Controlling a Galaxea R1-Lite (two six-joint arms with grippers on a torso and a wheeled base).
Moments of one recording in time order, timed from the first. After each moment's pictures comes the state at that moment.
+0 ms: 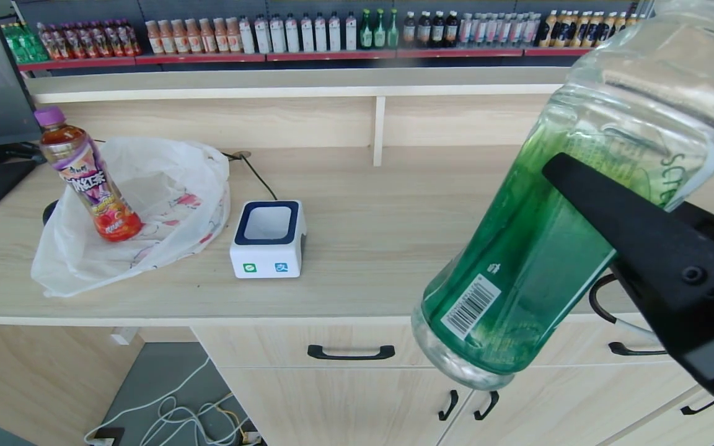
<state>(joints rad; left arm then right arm) 0.00 0.00 0.00 0.00 0.00 0.01 0.87 1.41 -0.44 -1.57 0.13 0.26</state>
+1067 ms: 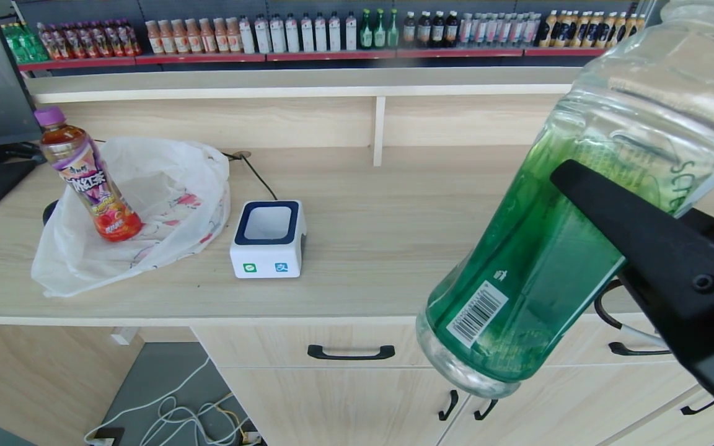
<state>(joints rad) 0.00 0.00 0.00 0.00 0.00 0.01 0.87 1.40 -0.42 -1.57 0.13 0.26</state>
